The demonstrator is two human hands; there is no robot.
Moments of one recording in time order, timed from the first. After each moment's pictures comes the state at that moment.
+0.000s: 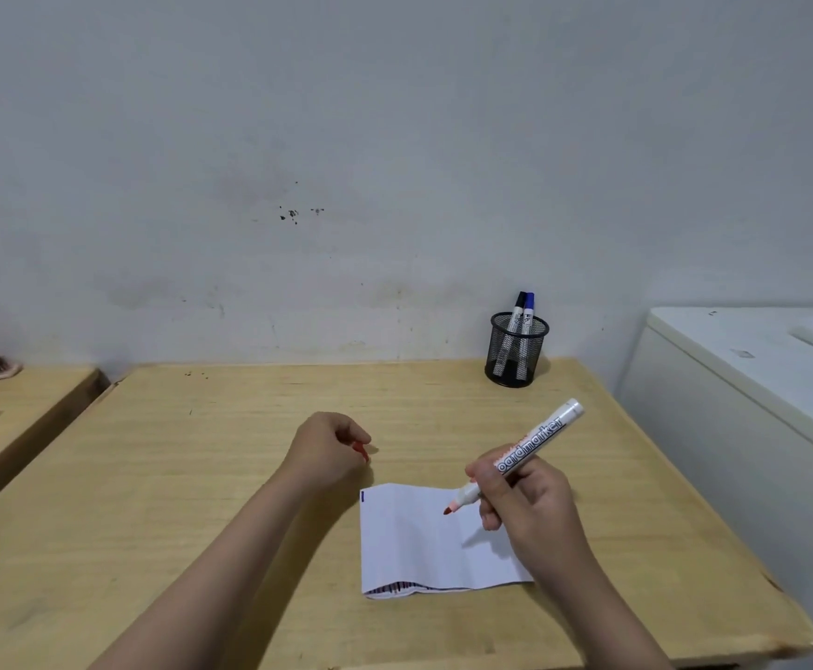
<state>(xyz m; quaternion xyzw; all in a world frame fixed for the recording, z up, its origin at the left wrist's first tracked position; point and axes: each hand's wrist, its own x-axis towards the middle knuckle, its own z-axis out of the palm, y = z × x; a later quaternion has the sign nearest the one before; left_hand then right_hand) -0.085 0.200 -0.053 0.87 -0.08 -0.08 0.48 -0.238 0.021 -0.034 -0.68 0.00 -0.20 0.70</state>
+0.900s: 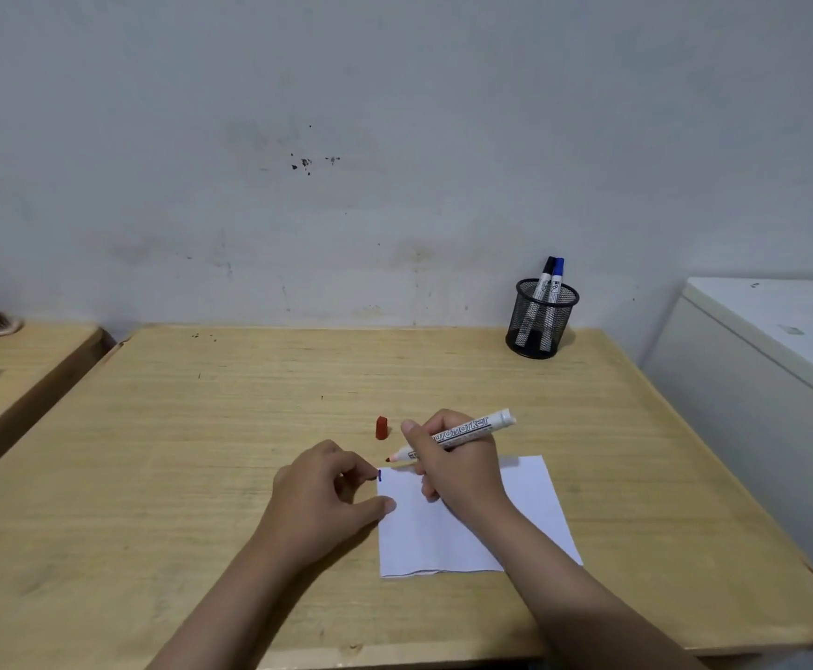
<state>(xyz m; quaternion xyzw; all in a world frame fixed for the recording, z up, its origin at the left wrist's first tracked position) -0.144 0.236 -0.081 0.91 -0.17 0.01 0.37 -0.164 0.070 -0.068 -0.71 0.12 -0.10 0.68</state>
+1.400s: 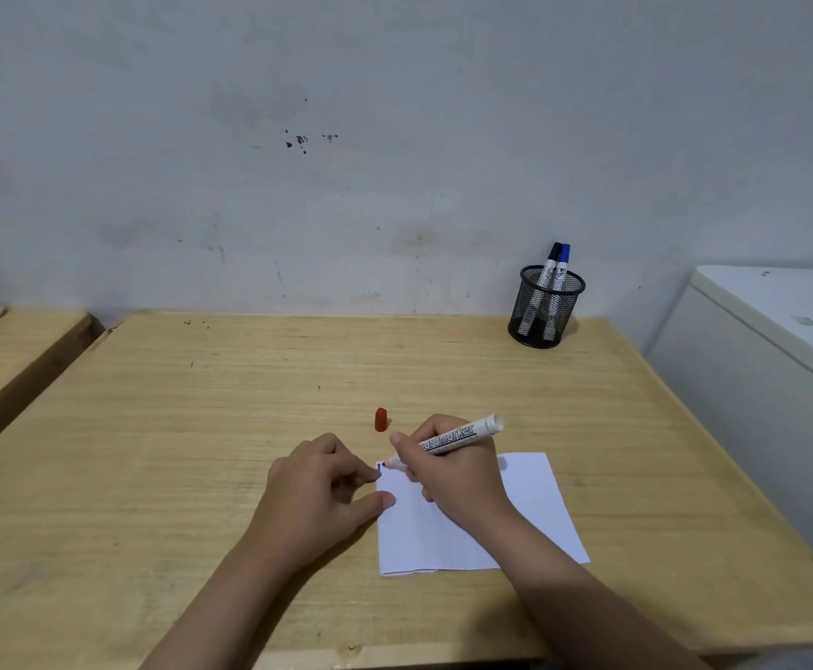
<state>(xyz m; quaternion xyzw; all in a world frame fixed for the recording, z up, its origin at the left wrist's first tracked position) -0.142 0.240 -0.089 0.91 -0.20 0.02 0.36 -0.166 0.072 -0.078 -0.76 0.09 -0.09 0.64</state>
